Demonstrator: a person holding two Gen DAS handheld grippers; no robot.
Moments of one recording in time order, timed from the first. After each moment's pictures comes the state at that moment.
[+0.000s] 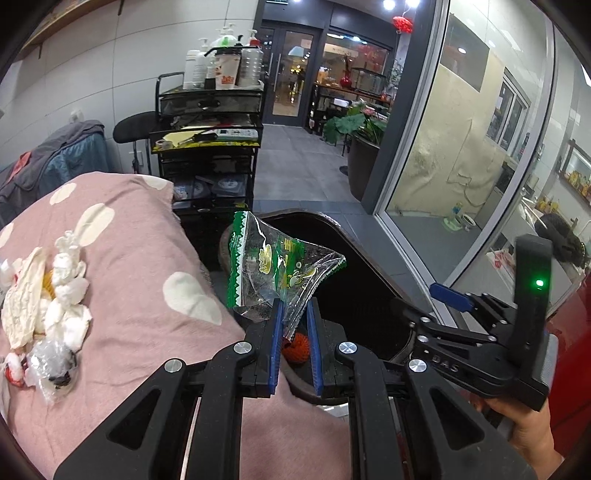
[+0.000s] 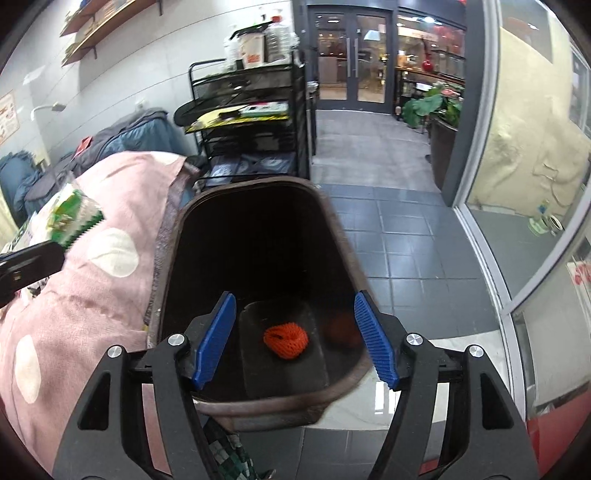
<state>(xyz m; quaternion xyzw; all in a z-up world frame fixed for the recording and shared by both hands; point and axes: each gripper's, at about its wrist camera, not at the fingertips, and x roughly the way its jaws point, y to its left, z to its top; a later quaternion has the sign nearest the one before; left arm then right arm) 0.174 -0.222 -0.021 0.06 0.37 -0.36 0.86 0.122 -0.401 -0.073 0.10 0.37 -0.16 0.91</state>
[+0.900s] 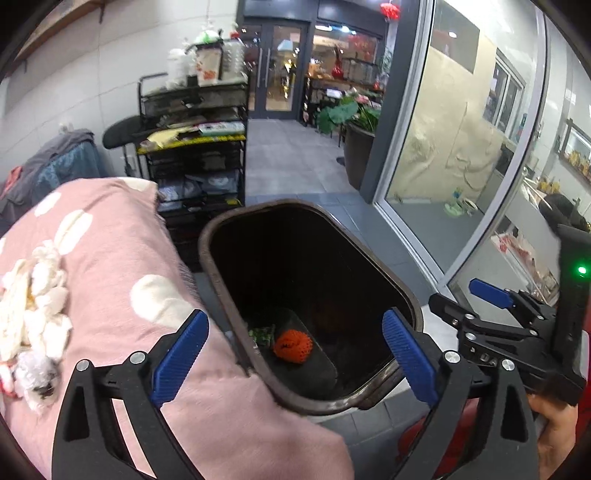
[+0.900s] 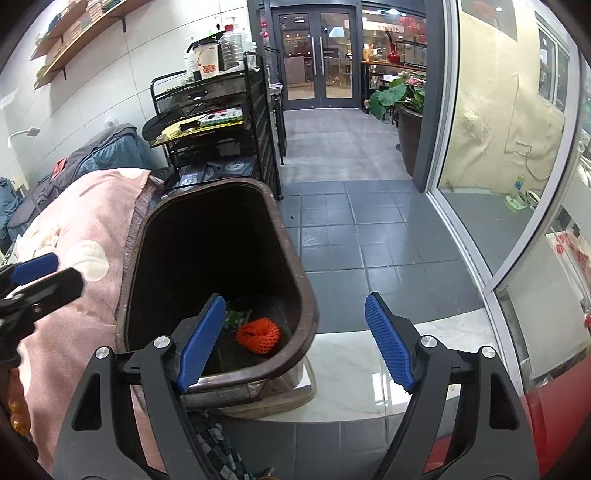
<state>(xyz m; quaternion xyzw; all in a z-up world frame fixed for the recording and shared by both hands) 0.164 -0.244 -0.032 0.09 0.36 -0.35 0.86 0.096 -0.427 -0.071 0.13 0.36 -0.20 0.90</state>
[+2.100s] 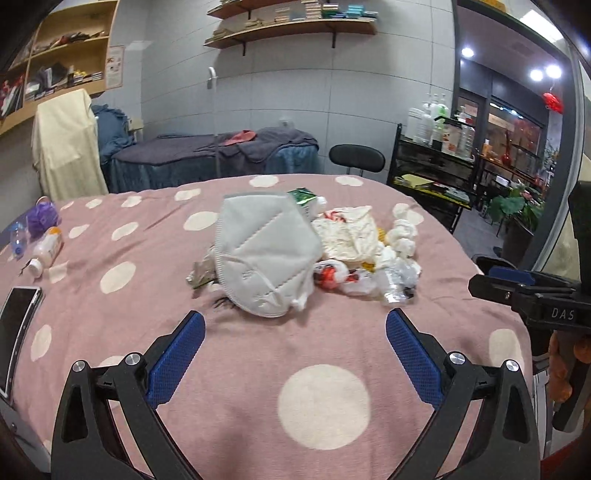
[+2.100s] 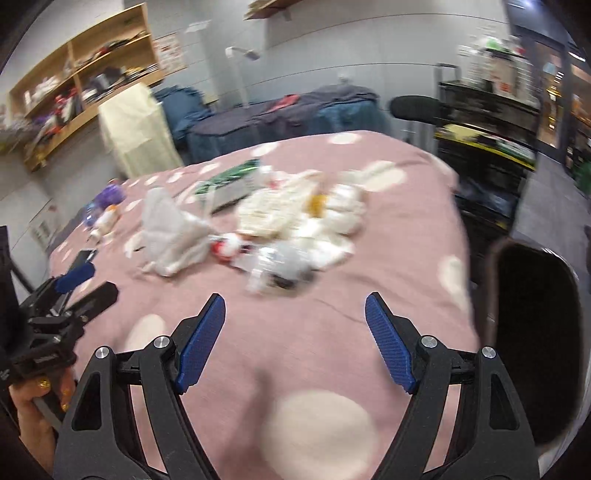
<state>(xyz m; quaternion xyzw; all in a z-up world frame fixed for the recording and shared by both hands) 0.117 0.077 -0.023 -0.02 0.30 -0.02 0.95 0.209 -0.130 -0.020 0.03 0.37 0.23 0.90</state>
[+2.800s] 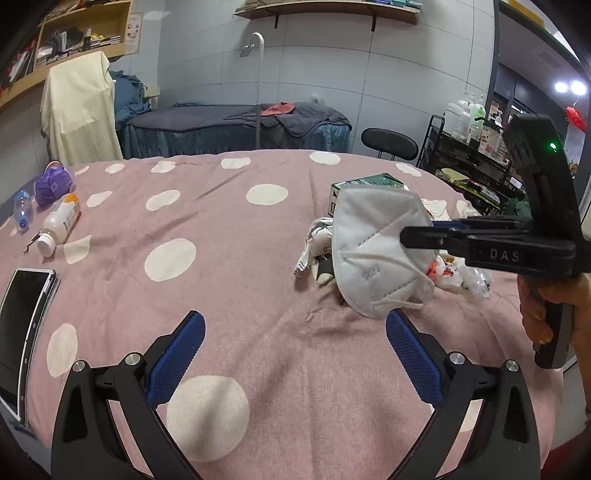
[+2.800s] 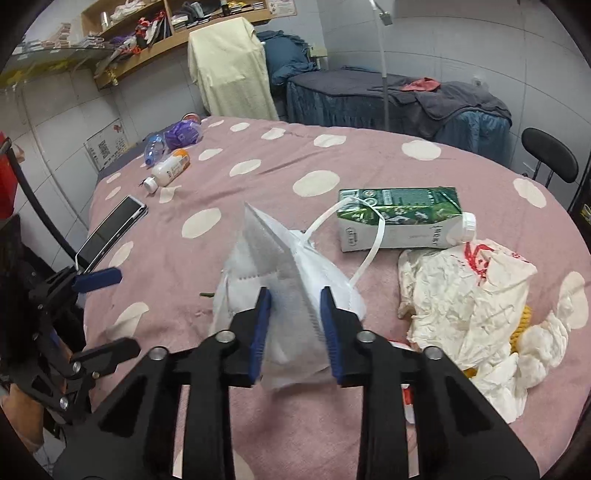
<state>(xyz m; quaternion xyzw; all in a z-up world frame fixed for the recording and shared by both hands) 0.147 0.191 -0.036 -0.05 0.34 -0.02 0.94 0.292 0.051 -0.027 -0.08 0.39 0.38 0.83</state>
